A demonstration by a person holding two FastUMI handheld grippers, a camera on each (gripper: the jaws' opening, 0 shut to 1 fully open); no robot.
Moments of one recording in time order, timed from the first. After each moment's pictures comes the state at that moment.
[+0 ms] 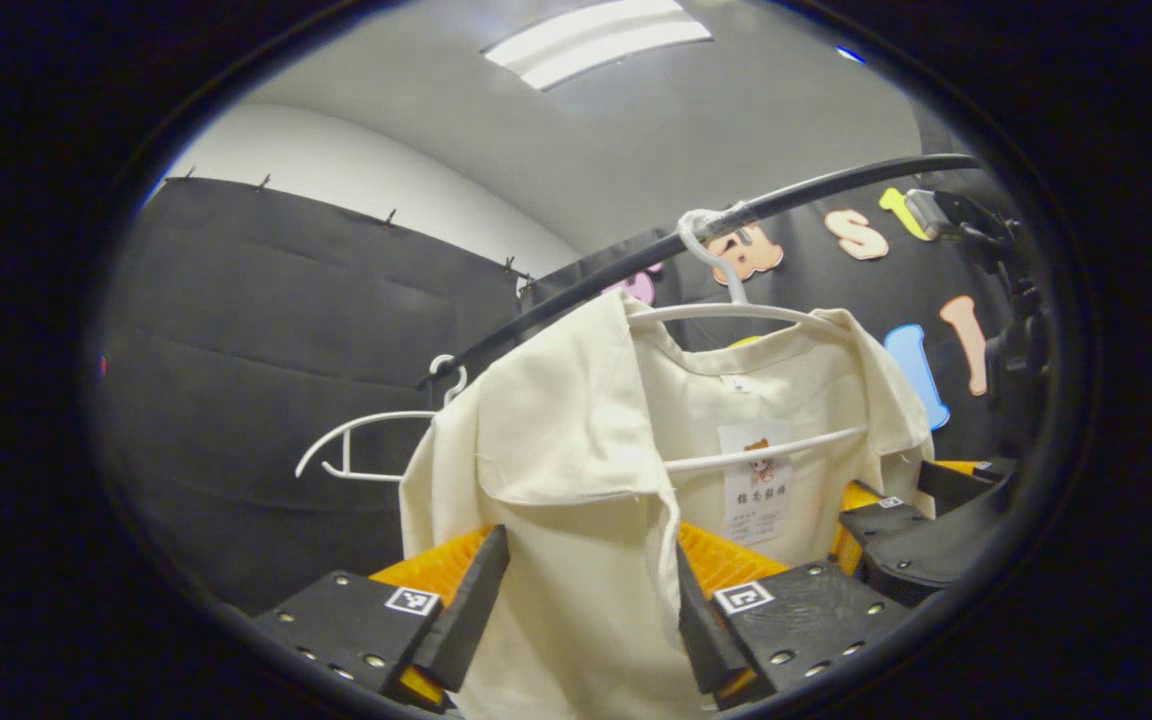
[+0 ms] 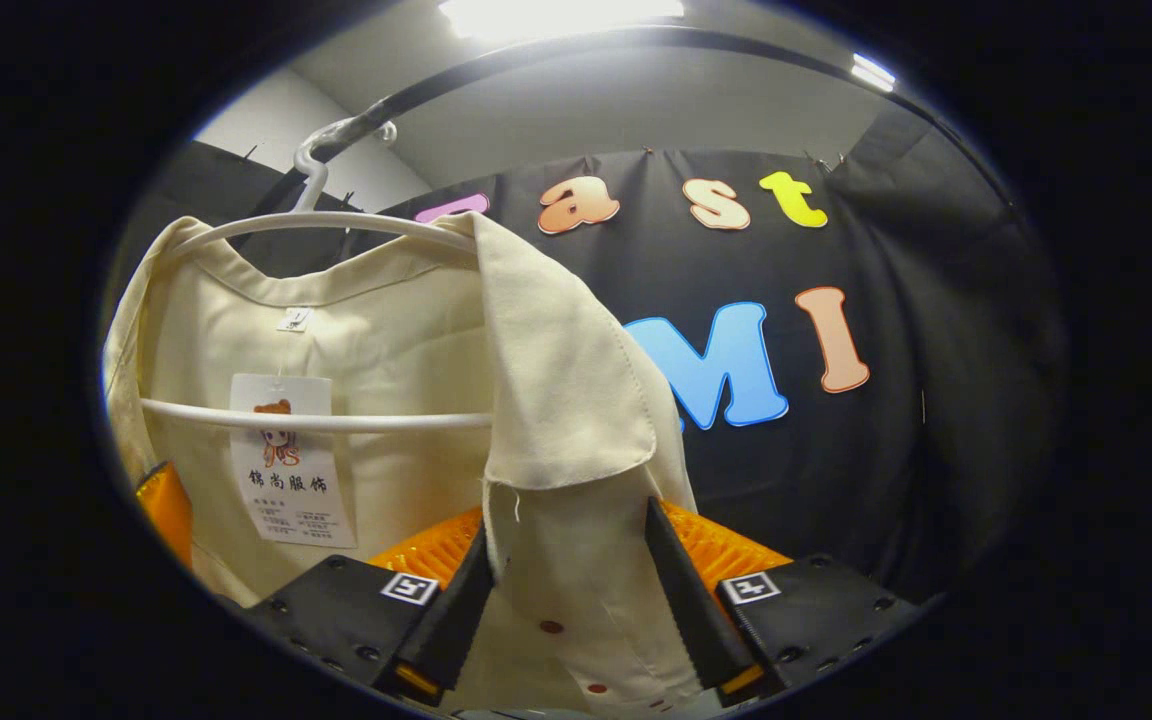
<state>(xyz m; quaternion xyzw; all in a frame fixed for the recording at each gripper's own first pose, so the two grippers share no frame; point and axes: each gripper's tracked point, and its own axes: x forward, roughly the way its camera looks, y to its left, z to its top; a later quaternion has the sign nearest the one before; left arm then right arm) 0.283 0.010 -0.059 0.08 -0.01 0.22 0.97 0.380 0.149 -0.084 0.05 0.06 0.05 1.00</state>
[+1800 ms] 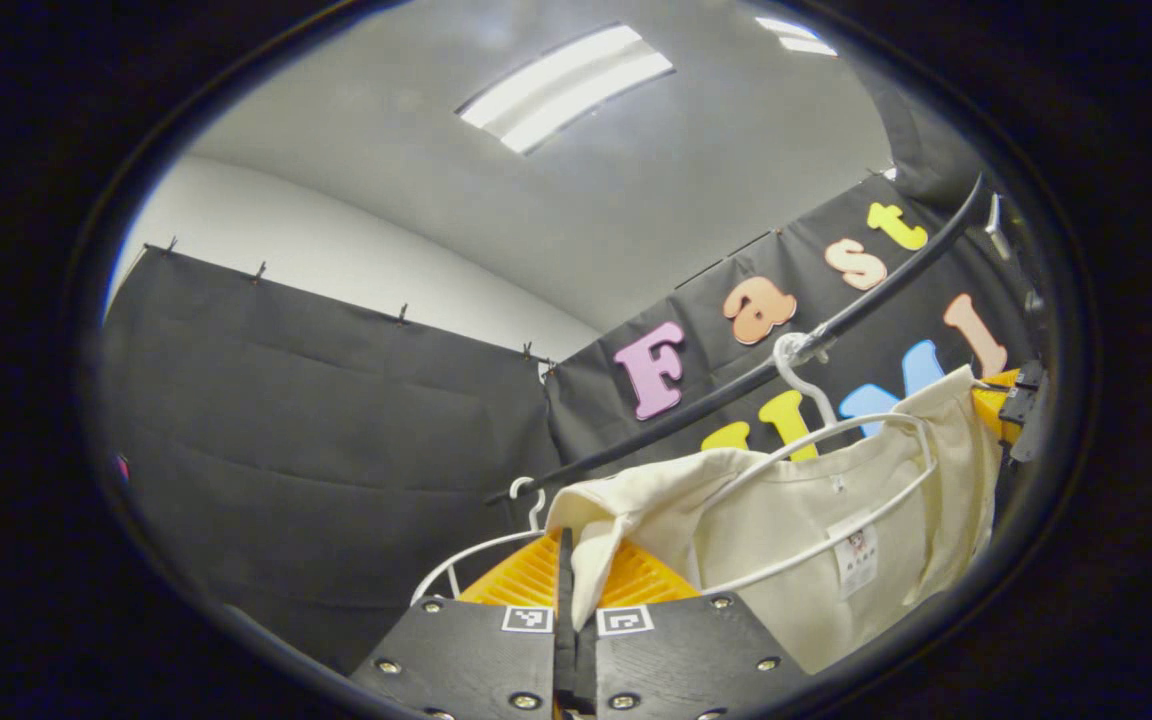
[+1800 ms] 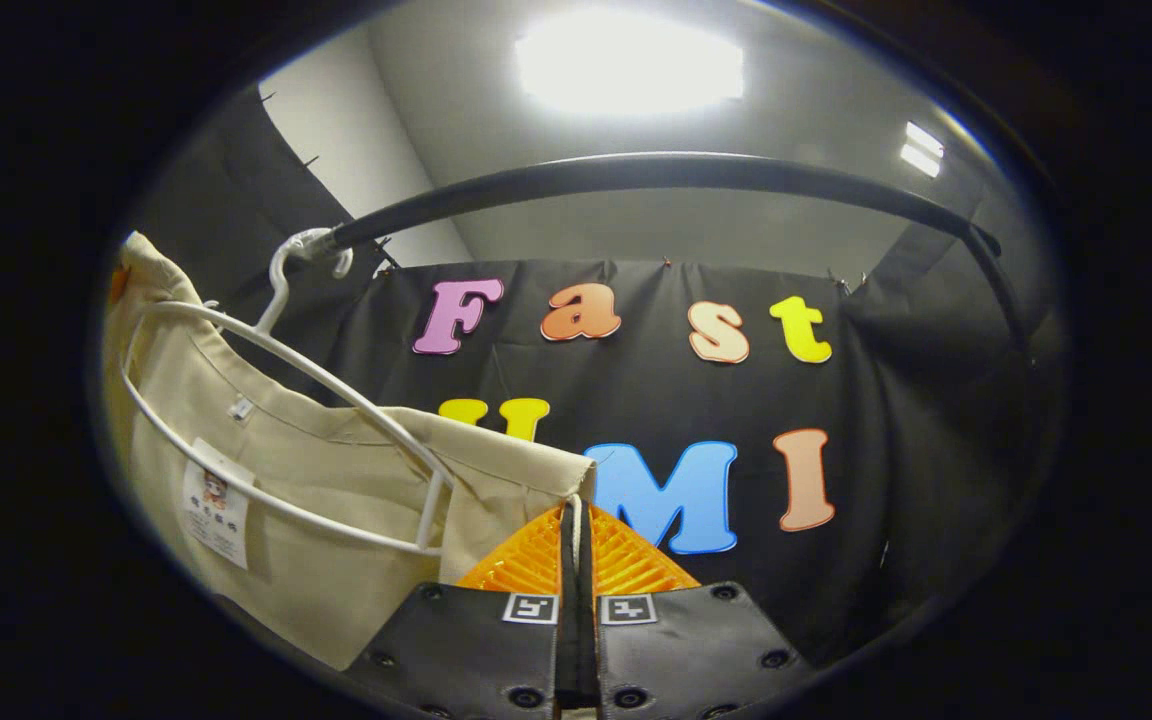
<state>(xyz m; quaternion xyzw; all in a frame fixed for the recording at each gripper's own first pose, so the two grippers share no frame) 0.238 0.076 0.067 0.17 -0.10 0.21 0.96 0.372 0.067 0.003 -0.01 -0.09 0.09 0.99</state>
